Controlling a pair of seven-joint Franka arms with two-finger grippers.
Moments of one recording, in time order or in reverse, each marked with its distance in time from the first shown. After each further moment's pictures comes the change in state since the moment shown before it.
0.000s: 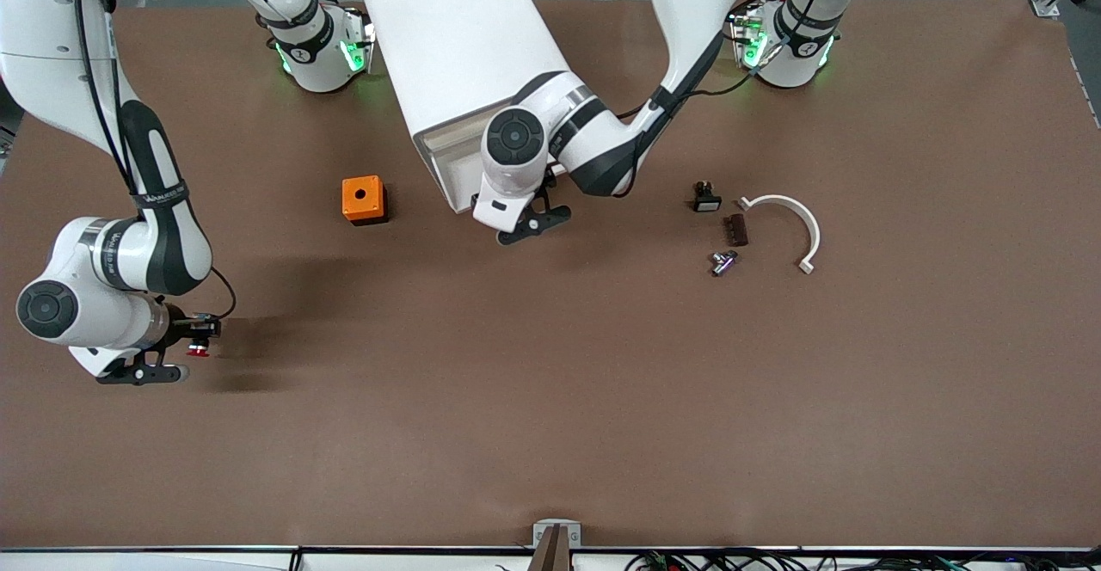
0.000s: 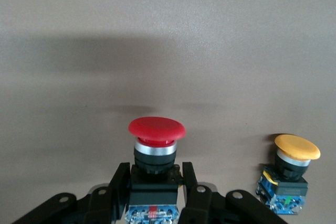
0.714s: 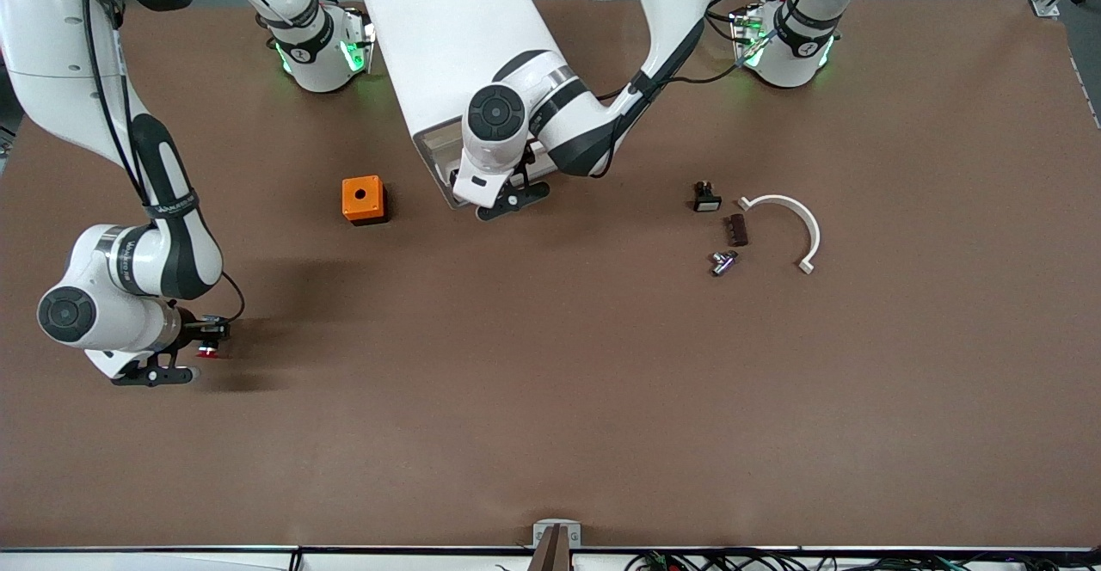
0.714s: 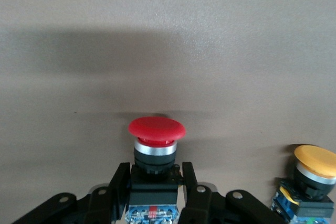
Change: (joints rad) left arm -0.041 -0.001 -0.007 0.000 -0.101 0.028 -0.020; right arm -0.001 0.046 0.000 -0.001 0.000 0.035 0.000
